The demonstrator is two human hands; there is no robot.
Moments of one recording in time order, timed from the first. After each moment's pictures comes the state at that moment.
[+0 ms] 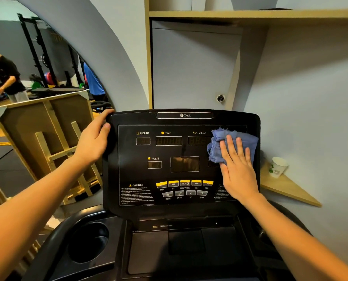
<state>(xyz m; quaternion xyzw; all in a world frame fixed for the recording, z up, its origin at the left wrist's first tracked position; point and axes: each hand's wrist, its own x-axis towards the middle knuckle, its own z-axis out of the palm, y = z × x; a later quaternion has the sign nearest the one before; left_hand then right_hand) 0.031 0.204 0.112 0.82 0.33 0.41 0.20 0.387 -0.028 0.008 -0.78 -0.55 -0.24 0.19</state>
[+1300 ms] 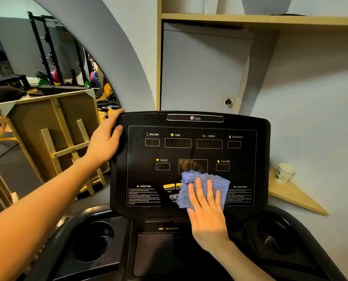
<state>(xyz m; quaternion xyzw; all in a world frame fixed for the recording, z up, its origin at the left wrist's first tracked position) 0.034 0.218 0.103 0.82 0.33 0.42 0.20 0.259 -0.033 -0.077 -0.77 -0.59 -0.21 0.13</state>
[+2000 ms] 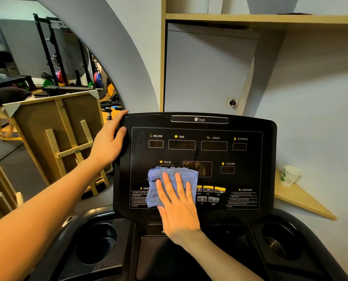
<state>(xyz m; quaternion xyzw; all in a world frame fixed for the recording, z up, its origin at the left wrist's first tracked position) 0.034 0.219 0.101 0.82 0.33 0.43 0.19 0.195 0.022 -0.056 -0.72 -0.65 -0.20 0.12</state>
